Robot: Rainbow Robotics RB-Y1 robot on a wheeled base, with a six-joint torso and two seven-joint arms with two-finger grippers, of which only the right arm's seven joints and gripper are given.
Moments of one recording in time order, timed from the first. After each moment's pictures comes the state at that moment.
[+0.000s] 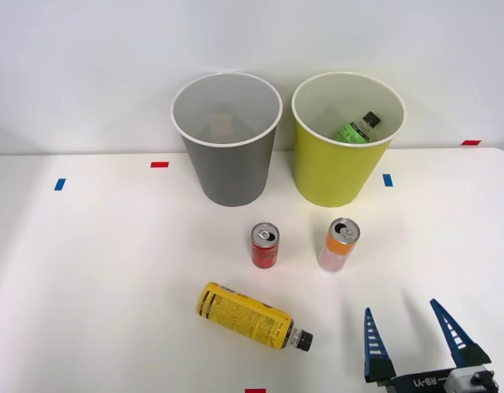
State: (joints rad) arm 0.72 -0.27 0.26 -1.77 -0.06 -0.68 1.51
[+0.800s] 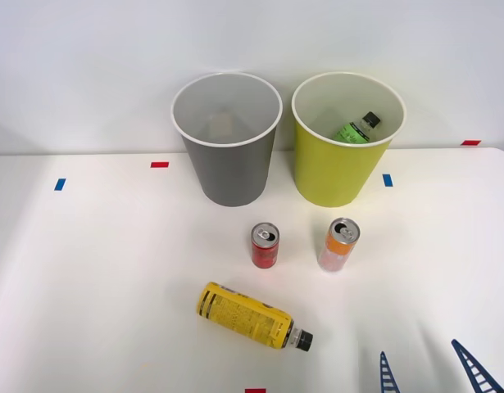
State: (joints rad) arm 0.85 -0.34 0.29 -1.77 -0.12 -0.74 1.71
